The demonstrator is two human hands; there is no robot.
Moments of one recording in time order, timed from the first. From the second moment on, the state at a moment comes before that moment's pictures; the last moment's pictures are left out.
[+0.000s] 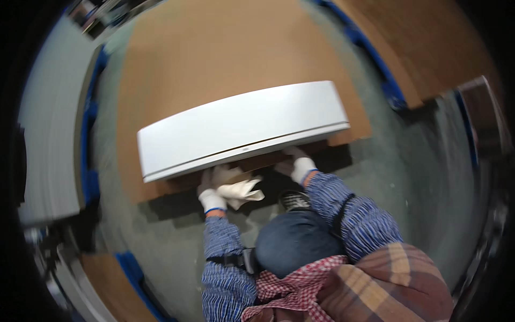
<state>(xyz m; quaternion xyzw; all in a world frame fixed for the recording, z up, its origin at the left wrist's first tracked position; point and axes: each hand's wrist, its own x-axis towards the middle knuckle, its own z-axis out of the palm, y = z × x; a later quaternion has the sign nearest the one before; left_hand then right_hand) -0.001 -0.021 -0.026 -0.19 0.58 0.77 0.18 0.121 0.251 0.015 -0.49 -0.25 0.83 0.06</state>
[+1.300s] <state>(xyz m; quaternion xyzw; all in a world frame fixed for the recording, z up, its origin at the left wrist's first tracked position) 0.181 0.007 0.583 0.00 0.53 0.72 0.44 0.386 0.259 0.551 -0.27 -0.49 0.80 -0.20</state>
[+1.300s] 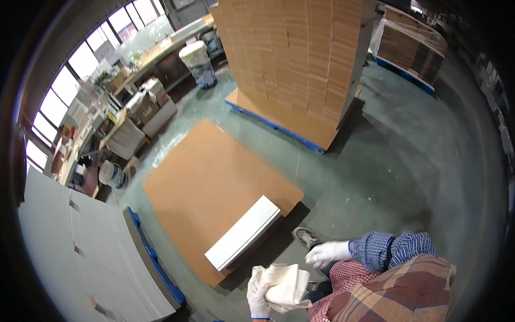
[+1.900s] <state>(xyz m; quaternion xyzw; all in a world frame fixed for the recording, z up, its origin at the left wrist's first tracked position) 0.286 0.400 0.722 0.17 0.59 0.55 0.57 0.481 0.562 0.736 -0.27 -0.49 0.82 0.14</state>
